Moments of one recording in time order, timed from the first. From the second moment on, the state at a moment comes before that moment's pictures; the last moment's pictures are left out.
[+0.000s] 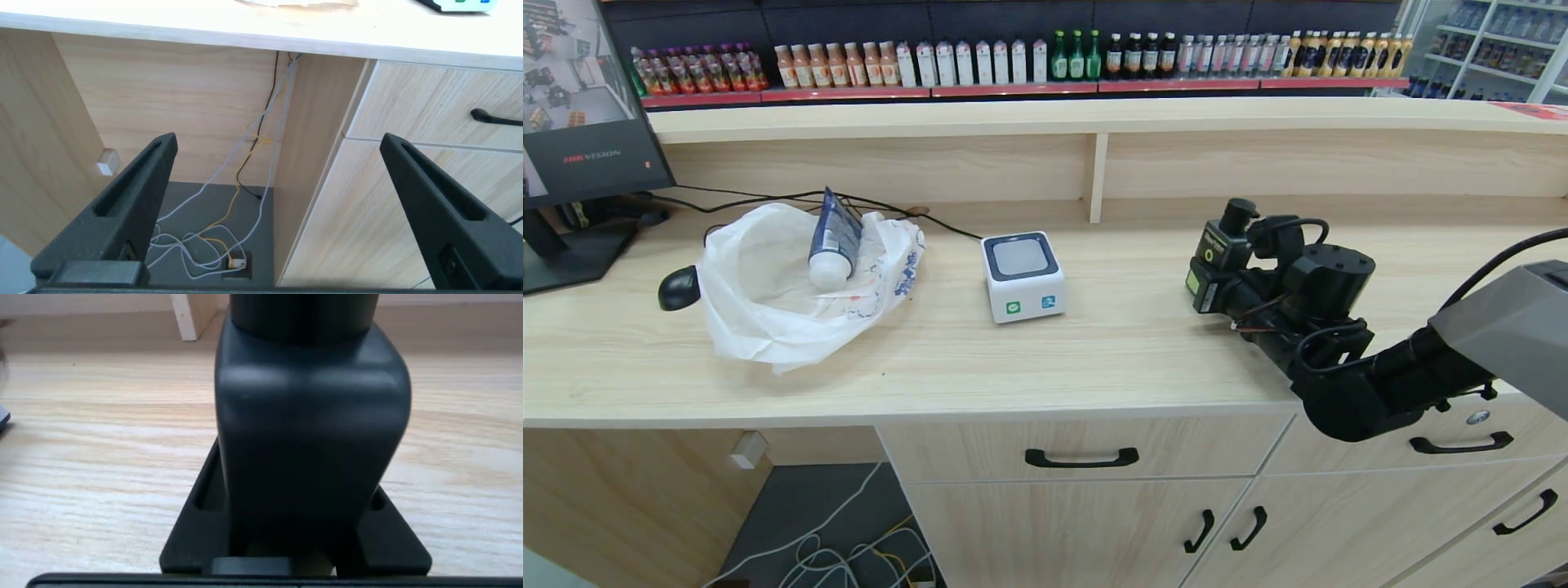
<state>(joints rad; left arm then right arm) 0.00 0.00 0.00 0.00 0.01 -0.01 0.29 2.15 -1.07 -1.20 -0.11 0.01</state>
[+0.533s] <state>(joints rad) 0.00 0.00 0.00 0.00 0.01 -0.01 0.32 2.15 -1.06 -1.25 -0.13 0.00</state>
